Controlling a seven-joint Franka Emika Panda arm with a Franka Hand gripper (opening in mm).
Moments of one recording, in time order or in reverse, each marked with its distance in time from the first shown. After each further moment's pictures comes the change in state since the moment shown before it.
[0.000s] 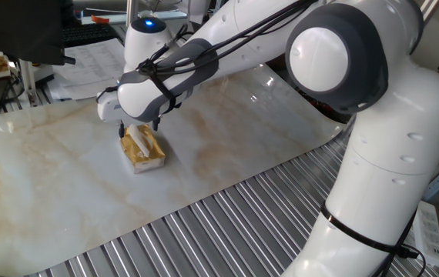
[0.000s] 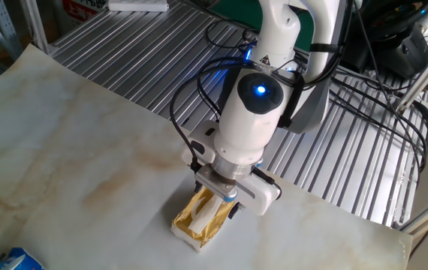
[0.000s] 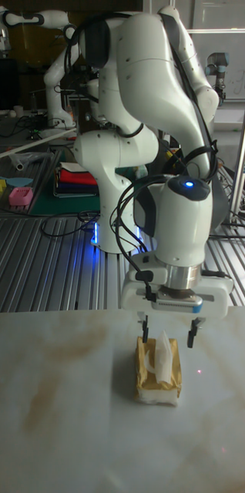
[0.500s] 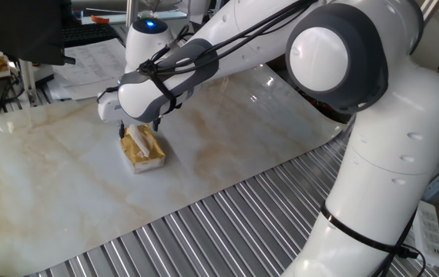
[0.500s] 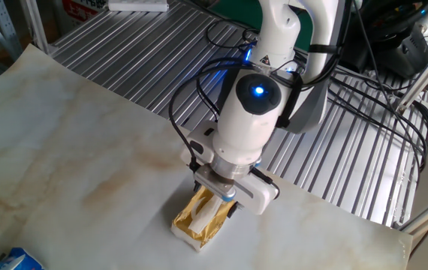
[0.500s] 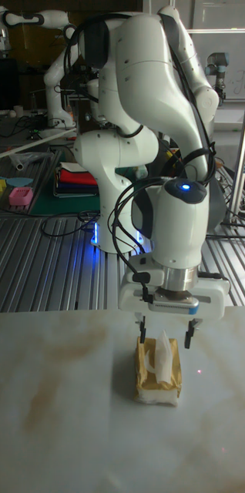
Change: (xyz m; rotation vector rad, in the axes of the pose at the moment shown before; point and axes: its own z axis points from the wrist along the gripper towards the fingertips) arm 0.003 -0.005 0.005 0.001 0.006 0.006
